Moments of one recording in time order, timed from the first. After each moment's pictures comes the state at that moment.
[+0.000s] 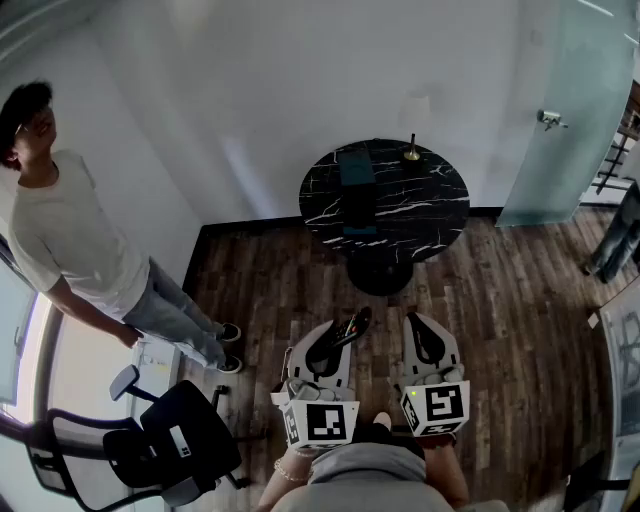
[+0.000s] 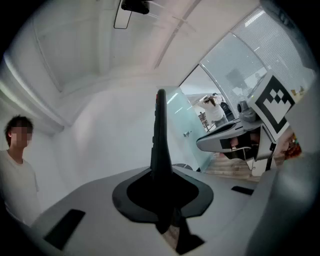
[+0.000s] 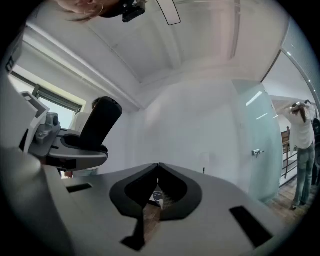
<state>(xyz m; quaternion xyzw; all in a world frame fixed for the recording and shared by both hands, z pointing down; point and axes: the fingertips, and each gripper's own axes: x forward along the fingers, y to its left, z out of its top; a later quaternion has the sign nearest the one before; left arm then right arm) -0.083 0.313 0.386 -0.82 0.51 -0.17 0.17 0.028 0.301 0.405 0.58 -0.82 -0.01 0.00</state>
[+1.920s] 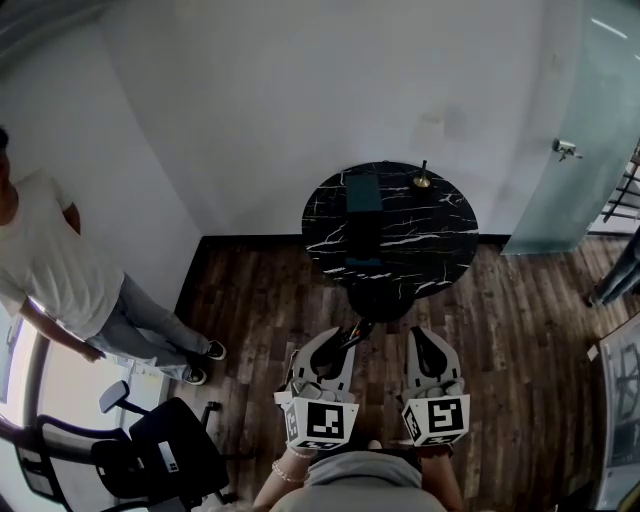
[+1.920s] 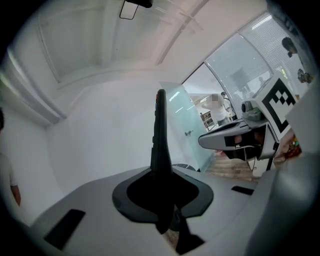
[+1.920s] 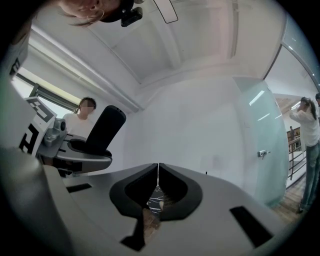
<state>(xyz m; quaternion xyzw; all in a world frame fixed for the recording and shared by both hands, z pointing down) -0.073 0.209 0.405 -0.84 0.50 -0.17 0.15 0.040 0.208 0.410 0.57 -0.82 -0.02 -0.01</state>
